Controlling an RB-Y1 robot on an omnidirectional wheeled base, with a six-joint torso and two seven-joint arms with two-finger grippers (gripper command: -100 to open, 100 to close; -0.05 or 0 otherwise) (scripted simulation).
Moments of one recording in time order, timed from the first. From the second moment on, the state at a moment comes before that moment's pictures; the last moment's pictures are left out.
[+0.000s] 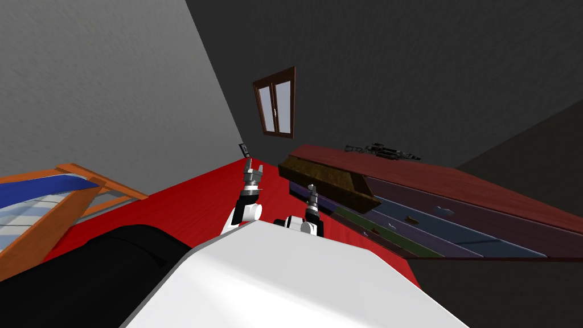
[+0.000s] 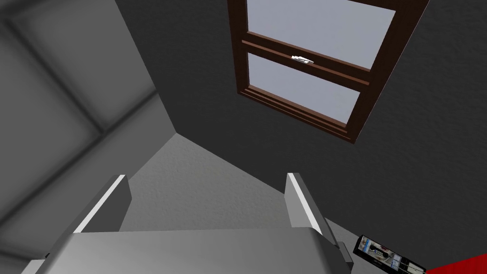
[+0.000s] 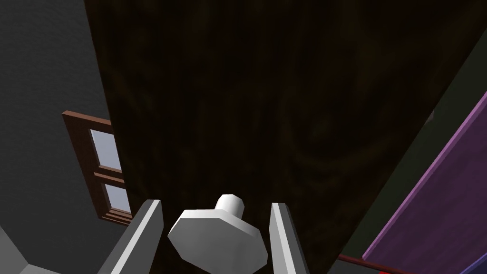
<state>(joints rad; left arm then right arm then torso) 0.47 -0.04 0.04 -2.21 0.06 -0.39 0.16 0.12 -0.04 0.63 -1.35 -0.97 -0.89 -2.08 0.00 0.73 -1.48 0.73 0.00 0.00</state>
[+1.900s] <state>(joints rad) 0.47 -0.04 0.04 -2.21 0.06 -0.39 0.16 0.07 -0.05 0.41 -1.34 -0.80 -0.72 -1.75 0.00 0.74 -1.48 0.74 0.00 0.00</state>
